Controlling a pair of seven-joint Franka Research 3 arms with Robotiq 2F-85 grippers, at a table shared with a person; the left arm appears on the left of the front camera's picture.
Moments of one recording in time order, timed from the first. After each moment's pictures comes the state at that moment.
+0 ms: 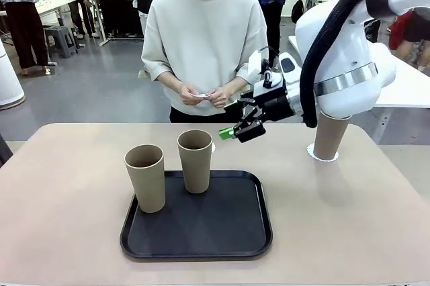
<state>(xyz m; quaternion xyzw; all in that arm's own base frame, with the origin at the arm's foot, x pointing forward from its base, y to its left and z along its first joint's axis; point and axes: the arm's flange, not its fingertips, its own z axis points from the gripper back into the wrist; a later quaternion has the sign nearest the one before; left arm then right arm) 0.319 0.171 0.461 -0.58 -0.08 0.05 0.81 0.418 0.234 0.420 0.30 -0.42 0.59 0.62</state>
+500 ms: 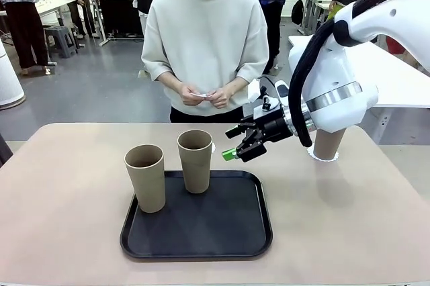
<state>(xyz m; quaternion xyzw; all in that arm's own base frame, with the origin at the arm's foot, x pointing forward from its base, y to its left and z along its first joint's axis) 0.319 0.171 0.461 -0.58 -0.08 0.05 0.81 0.437 0.225 0.362 0.33 -0.36 0.58 0.65</state>
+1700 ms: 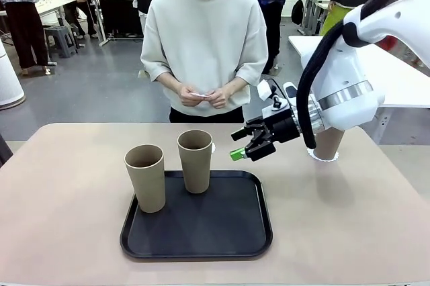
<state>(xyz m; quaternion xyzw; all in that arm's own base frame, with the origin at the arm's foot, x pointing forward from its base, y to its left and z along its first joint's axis) 0.319 0.171 0.461 -0.58 -0.08 0.05 0.81 0.447 0.198 0.346 0.39 -0.34 0.56 0.64</state>
